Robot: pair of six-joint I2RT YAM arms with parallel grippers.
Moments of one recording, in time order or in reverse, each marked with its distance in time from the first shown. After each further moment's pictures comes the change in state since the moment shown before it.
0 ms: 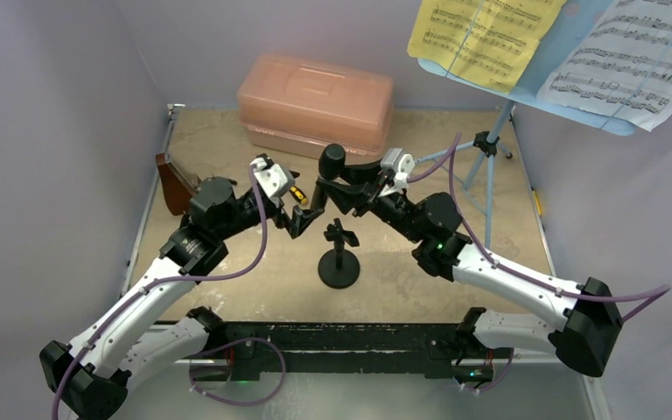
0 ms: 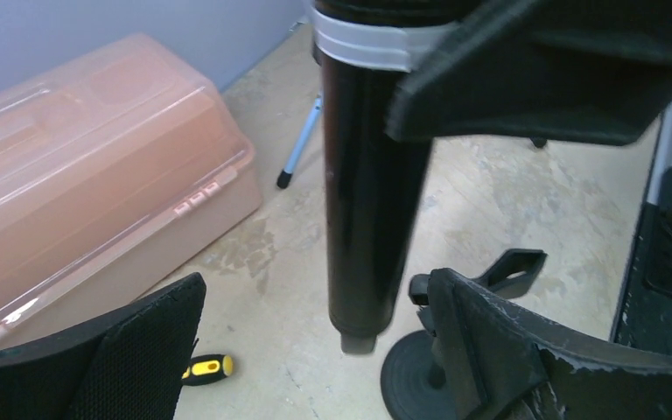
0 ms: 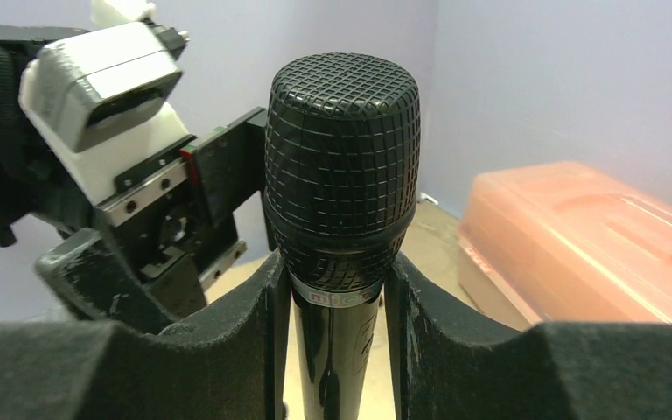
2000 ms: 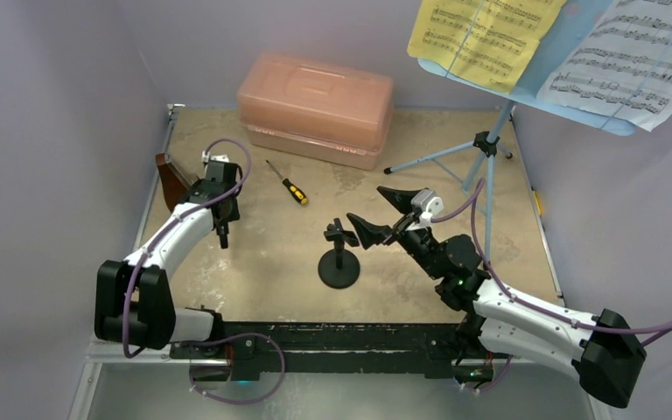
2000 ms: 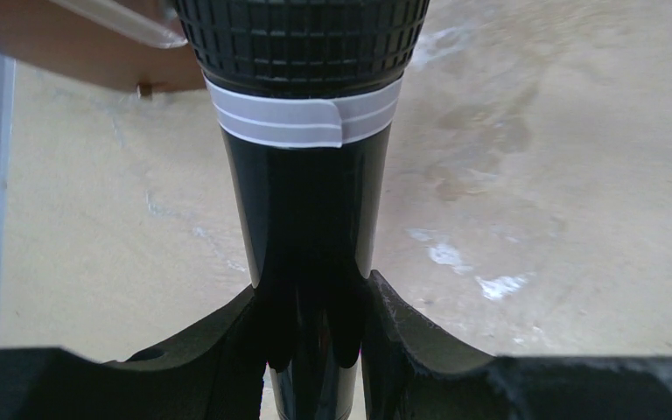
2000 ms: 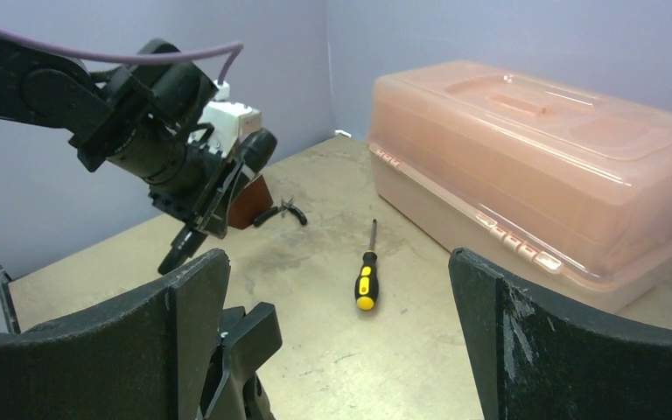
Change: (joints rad) left arm 0.414 0.438 0.023 -0.439 -0.805 -0.412; right arm -0.005 -0.250 -0.409 0.092 0.206 -0.026
